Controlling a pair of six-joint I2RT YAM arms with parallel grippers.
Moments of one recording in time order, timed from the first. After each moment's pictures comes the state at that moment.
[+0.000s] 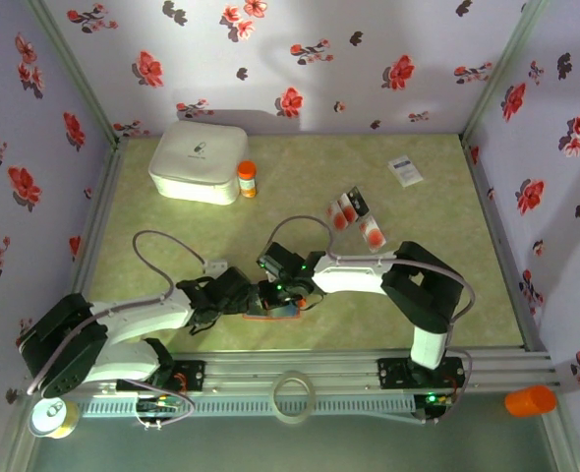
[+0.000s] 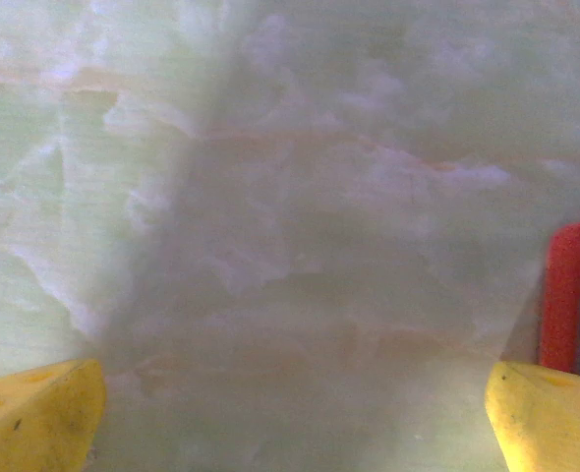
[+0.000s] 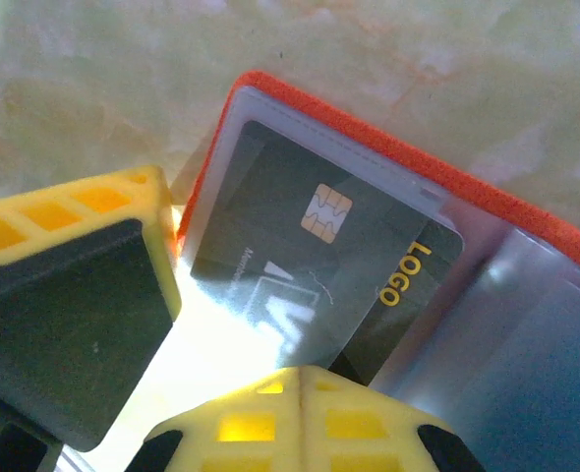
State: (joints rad) left arm -0.92 1.23 0.47 -0.46 -0.43 -0.87; right arm 1.06 1.81 1.04 -0.31 -0.25 0.72
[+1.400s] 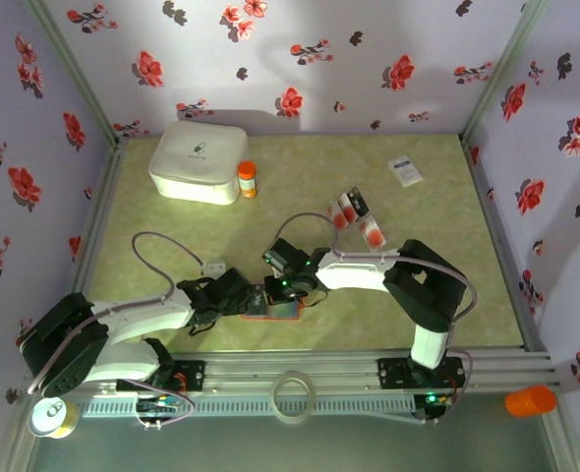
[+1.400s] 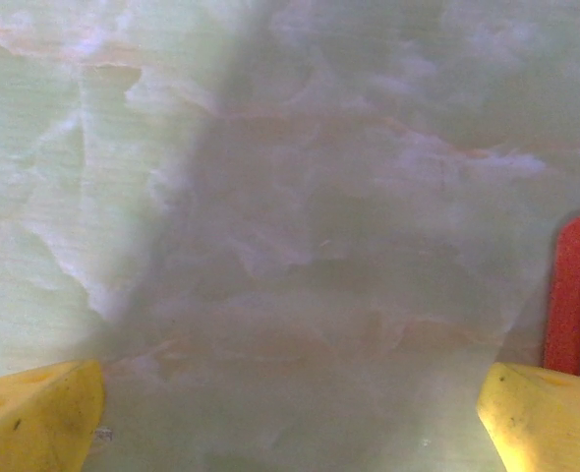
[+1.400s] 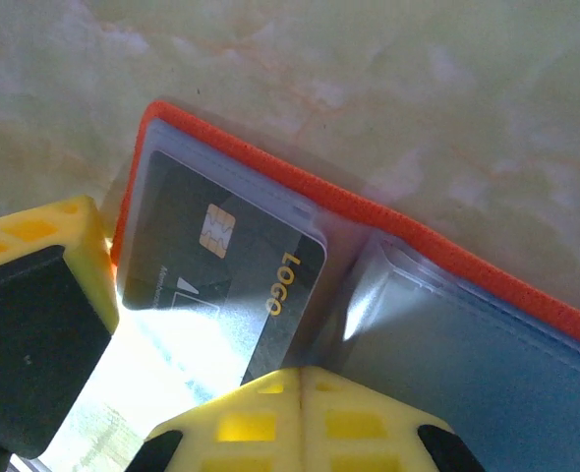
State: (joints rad) left arm -0.92 1.25 0.47 -0.48 -0.43 -0.90; right arm 1.02 1.81 1.02 -0.32 -0.24 0.72
